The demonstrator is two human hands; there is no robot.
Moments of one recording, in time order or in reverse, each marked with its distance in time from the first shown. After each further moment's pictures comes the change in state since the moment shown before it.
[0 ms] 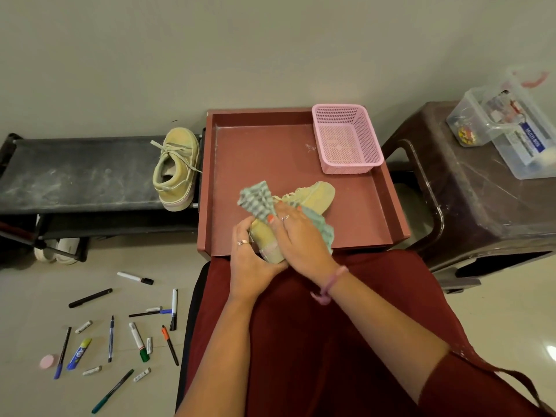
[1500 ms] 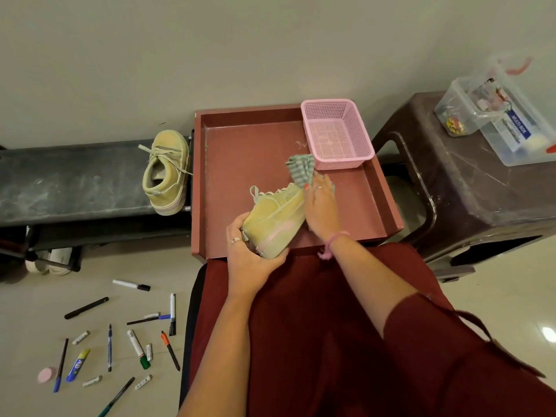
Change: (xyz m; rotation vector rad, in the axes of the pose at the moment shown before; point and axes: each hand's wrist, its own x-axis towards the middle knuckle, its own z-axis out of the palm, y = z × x) left_hand 0.006 -0.005 0.008 -0.129 0.000 -0.038; right_hand 0.048 0.076 -0.014 0.033 0.245 0.309
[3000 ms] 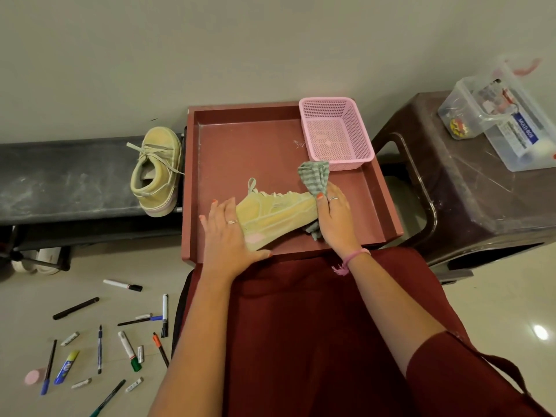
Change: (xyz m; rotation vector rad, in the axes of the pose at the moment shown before) left_hand 0.049 -0.007 -0.016 0.829 -0.236 0.075; right_hand -0.010 0.027 -0.021 0.095 0.051 -0.036
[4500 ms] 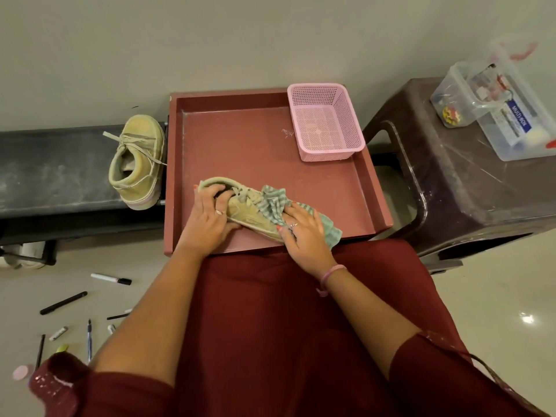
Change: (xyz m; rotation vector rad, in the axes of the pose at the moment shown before) left_hand 0.034 -0.027 0.007 0.381 0.088 0.397; right_hand -0.046 0.022 0.028 -0.250 -0.288 -0.138
